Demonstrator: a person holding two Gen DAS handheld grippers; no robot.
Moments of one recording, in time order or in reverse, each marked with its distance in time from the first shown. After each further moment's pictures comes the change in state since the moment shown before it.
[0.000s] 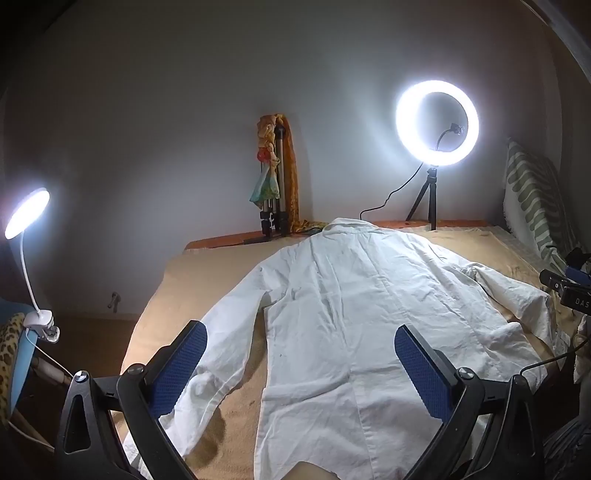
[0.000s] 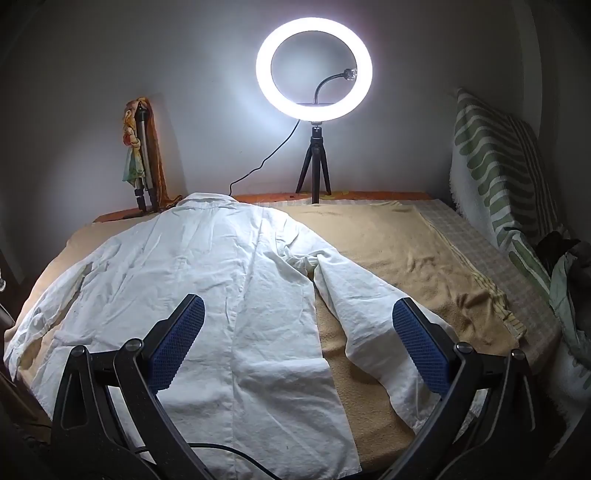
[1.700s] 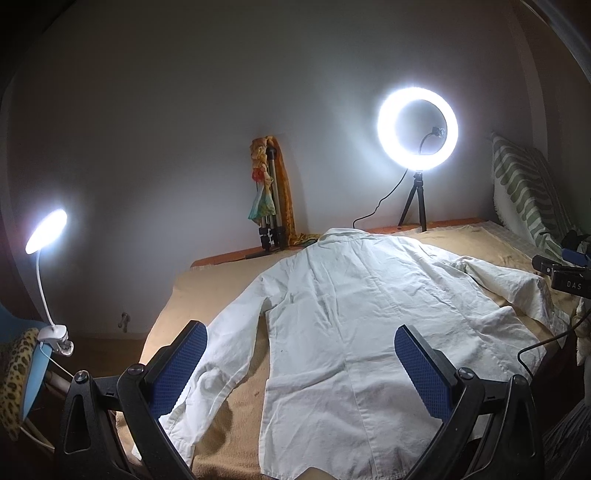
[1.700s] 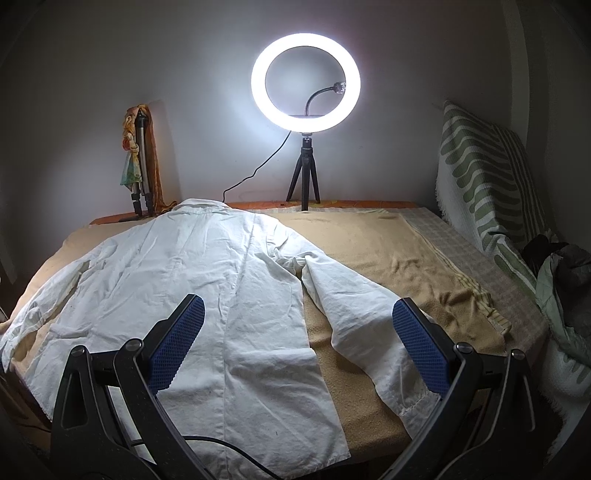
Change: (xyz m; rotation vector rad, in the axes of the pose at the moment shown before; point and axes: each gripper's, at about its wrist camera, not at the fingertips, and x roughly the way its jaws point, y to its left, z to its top) left arm -0.042 -0.019 -0.029 0.083 -0.090 0.013; right arm -0.026 -0.007 -0.014 0.000 -0.040 -0.040
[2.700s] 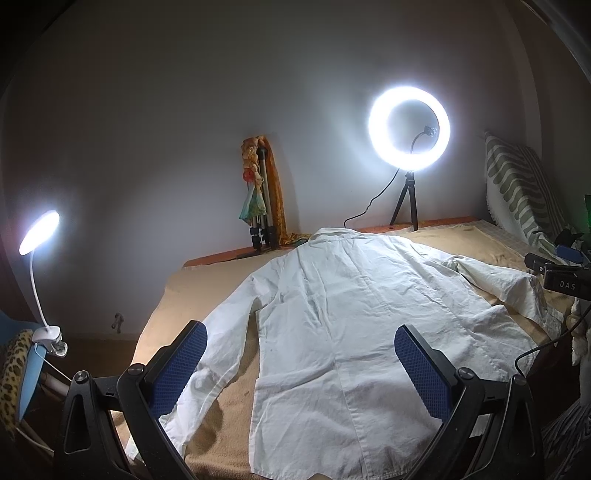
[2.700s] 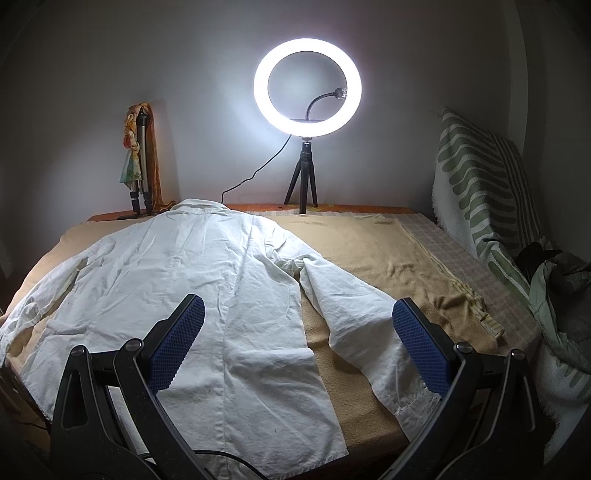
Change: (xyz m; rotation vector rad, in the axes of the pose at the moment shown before) left arm -0.001 -0.007 0.000 0.000 0.004 -0.025; right arm -0.007 0.006 0.003 -0.015 -0.011 -0.020
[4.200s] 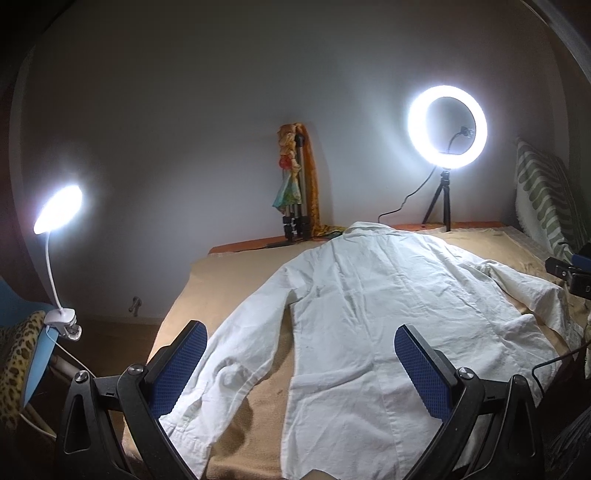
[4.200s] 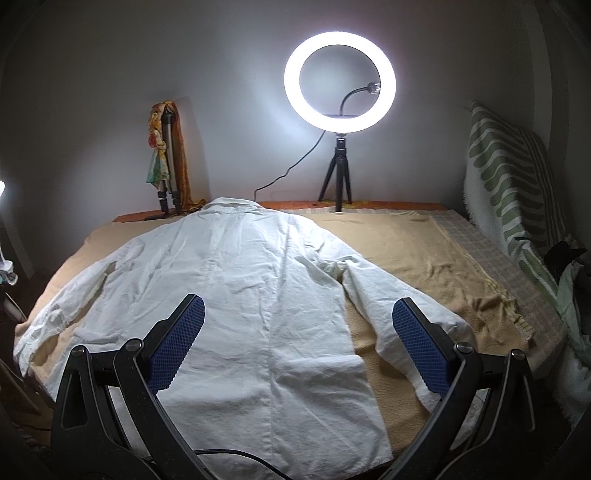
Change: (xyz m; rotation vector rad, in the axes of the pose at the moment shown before) left arm 0.022 0.045 0.000 -0.074 0.040 0.091; right arm 0.014 0.038 0.014 0.002 0.034 0.136
